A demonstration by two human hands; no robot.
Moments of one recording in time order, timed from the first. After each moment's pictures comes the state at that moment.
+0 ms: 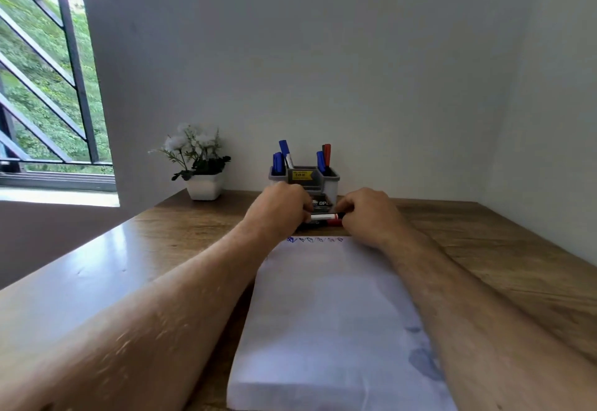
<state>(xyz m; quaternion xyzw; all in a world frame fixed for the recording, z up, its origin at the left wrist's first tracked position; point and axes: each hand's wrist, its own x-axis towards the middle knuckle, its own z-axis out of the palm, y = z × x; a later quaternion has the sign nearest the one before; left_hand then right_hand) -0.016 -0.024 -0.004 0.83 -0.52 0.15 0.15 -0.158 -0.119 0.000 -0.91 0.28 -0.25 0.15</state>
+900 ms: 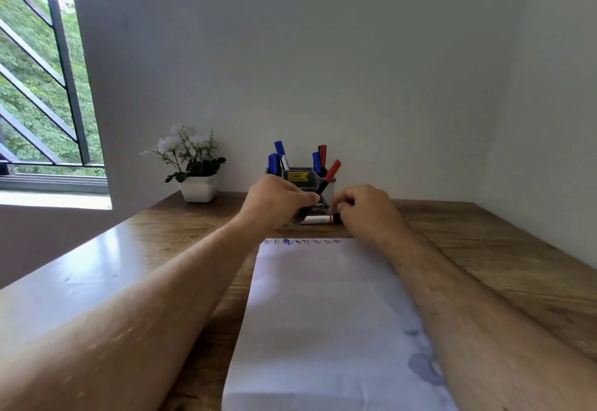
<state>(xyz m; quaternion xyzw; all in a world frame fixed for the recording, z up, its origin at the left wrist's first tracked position) -0.033 -0.008 0.008 0.77 -0.37 -0.06 0.52 -0.153 -0.127 -0.004 -0.88 0.28 -0.32 0.20</state>
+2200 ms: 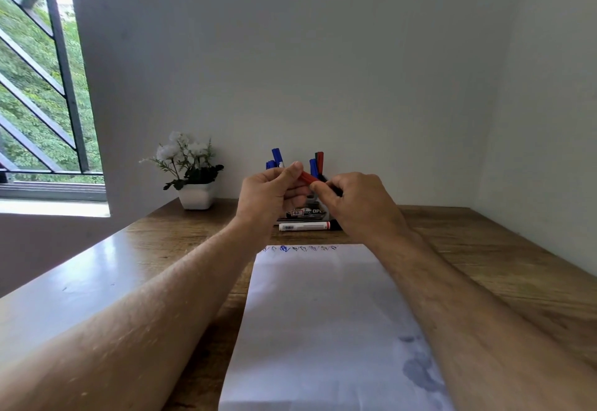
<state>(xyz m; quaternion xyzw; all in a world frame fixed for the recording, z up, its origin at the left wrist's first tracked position) -0.040 -0.004 0.012 0.48 -0.33 -0.19 0.79 -0.161 -0.106 0.019 -0.89 0.17 -0.40 0.13</state>
